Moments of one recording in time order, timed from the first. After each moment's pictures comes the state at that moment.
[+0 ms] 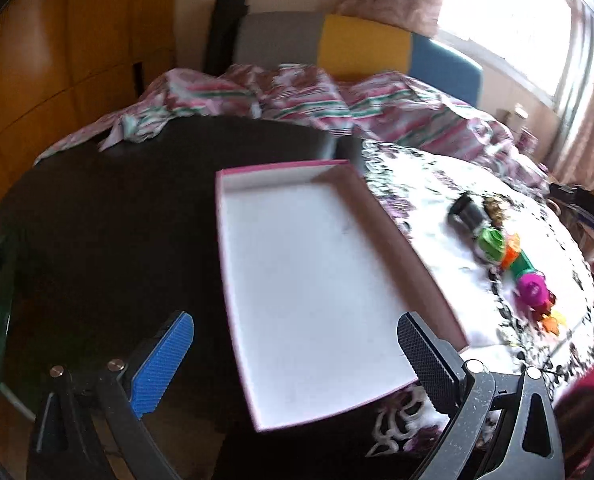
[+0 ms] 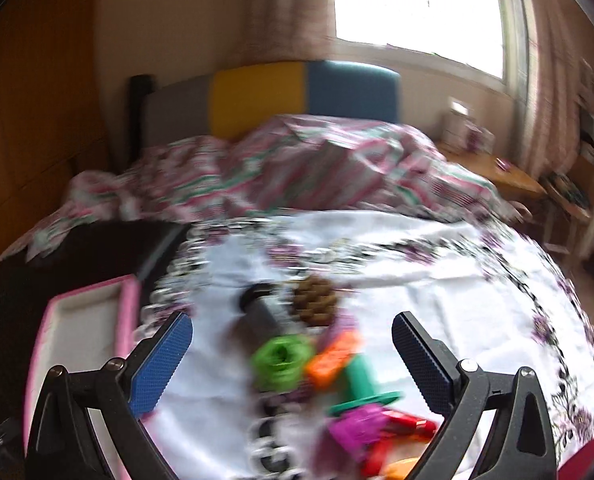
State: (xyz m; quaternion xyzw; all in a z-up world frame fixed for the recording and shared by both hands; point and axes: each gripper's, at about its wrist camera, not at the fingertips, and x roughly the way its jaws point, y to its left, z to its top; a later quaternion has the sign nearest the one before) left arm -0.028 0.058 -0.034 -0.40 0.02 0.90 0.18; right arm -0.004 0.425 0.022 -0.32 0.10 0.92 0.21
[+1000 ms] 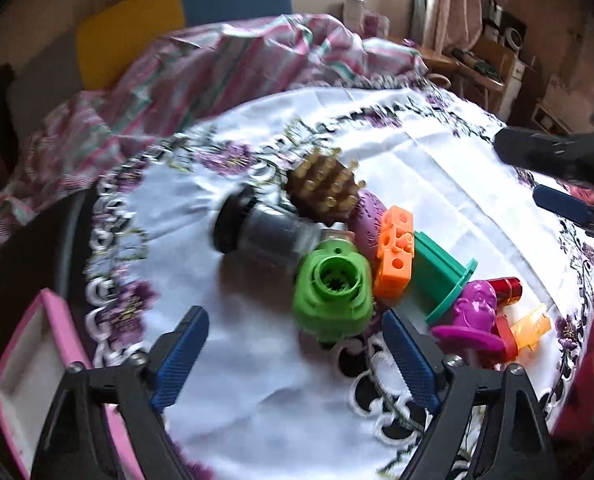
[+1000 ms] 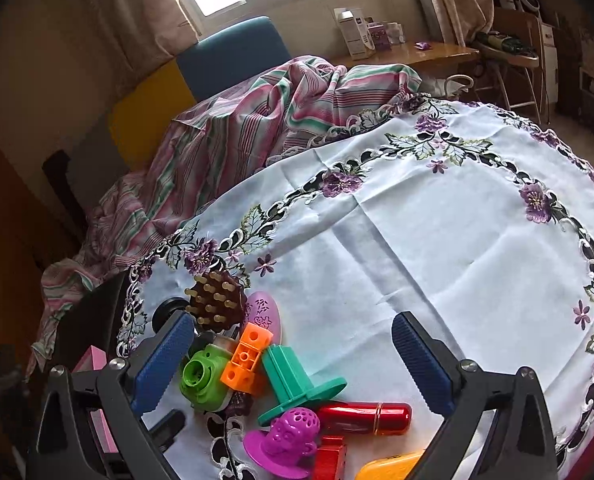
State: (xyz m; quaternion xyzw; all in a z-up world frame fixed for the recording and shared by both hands) left arm -0.098 0.359 -0.066 -0.42 0.22 0.78 0.41; right arm 0.026 0.520 -0.022 -0.31 0.31 0.86 0.24
